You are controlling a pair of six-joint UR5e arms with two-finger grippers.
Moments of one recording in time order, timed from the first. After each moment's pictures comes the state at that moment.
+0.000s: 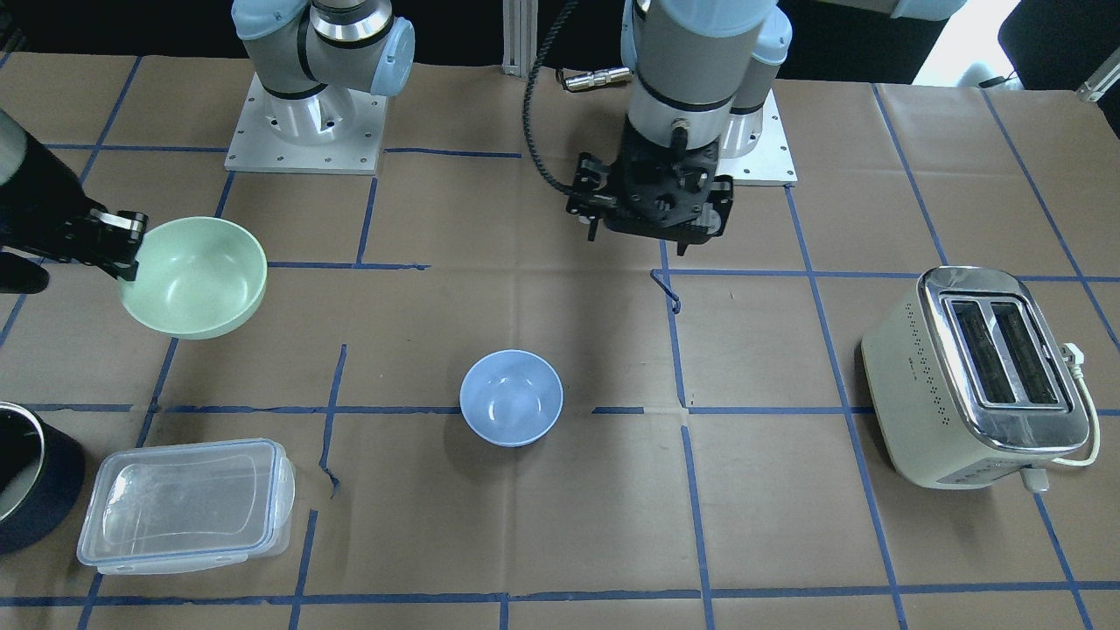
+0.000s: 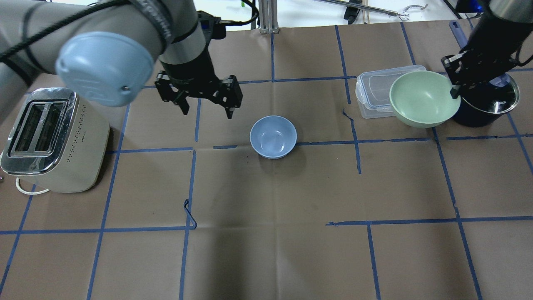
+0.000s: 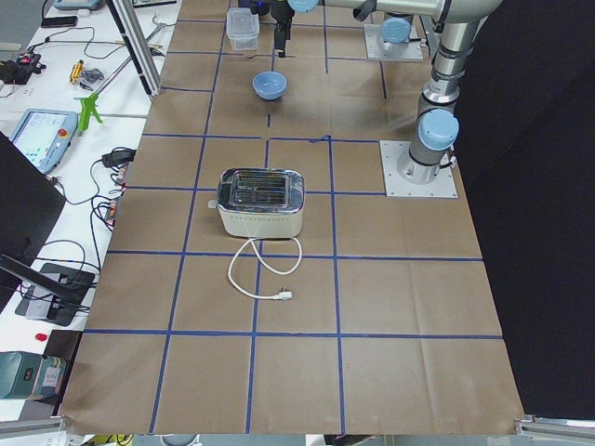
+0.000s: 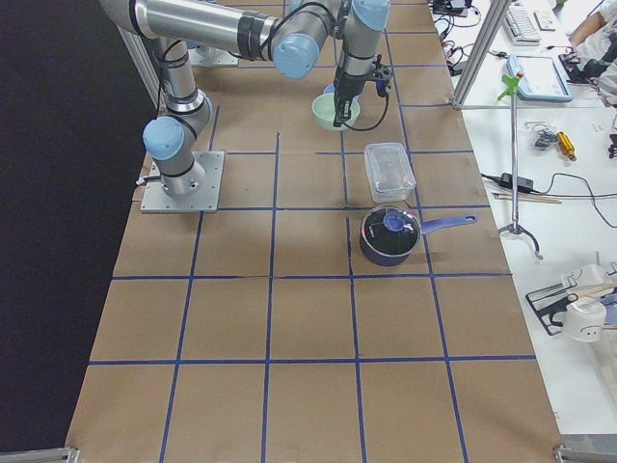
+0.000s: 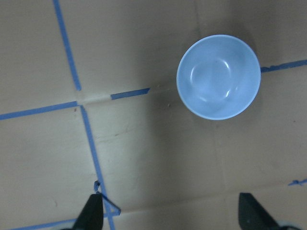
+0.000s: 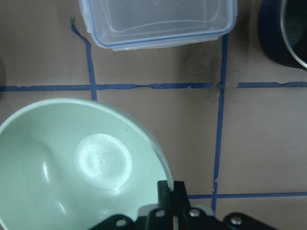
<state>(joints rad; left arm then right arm) -1.74 -1.65 -1.52 -1.59 1.55 -0.02 1.38 -1.44 1.51 -1.52 -1.61 -0.18</state>
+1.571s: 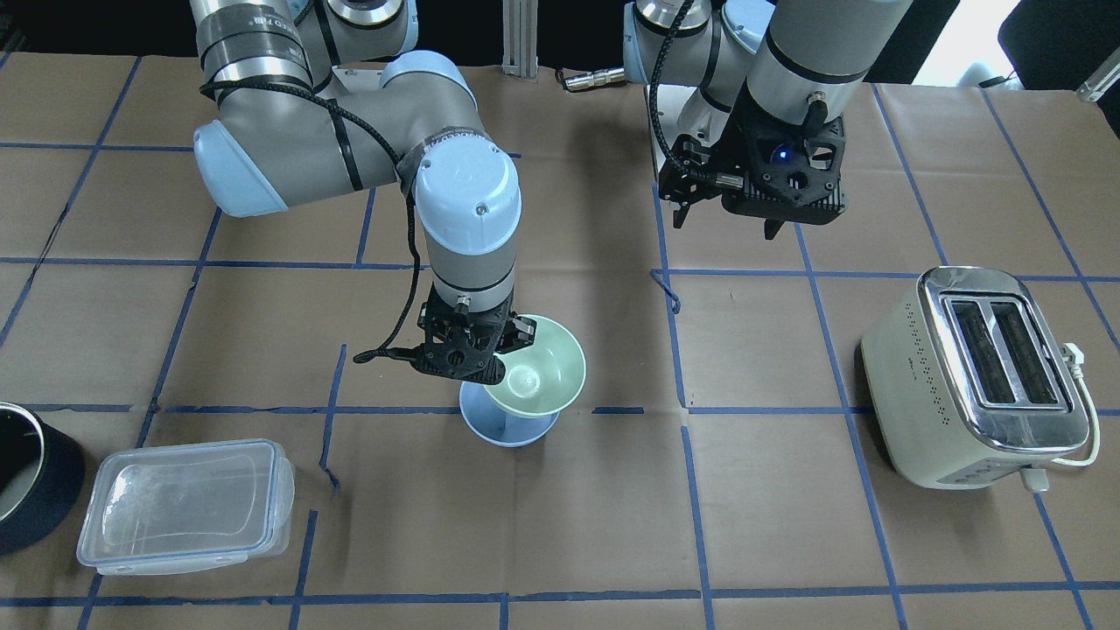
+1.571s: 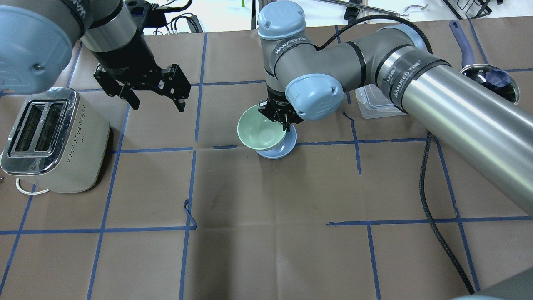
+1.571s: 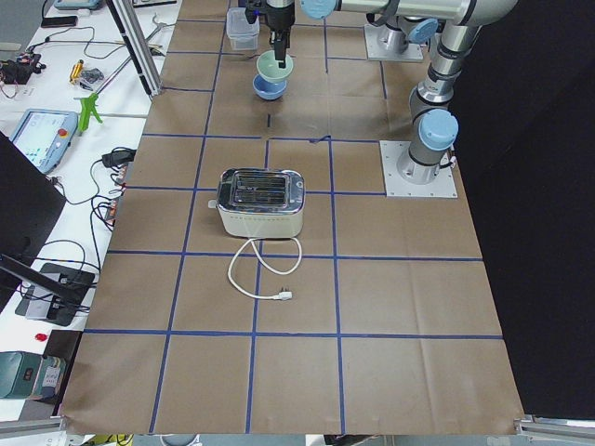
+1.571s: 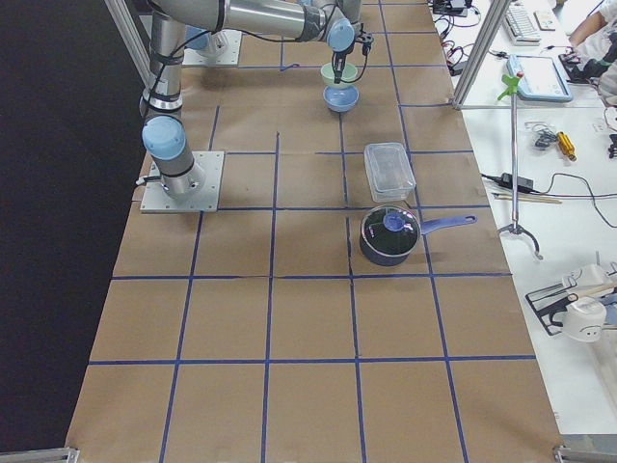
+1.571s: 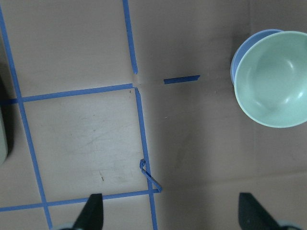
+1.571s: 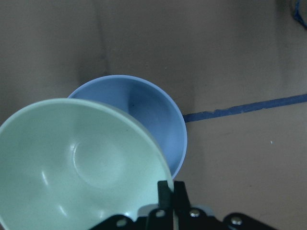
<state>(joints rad) -1.63 -1.61 -1.52 -1.63 1.56 0.06 1.91 -1.16 1.53 -1.88 -1.59 0.51</state>
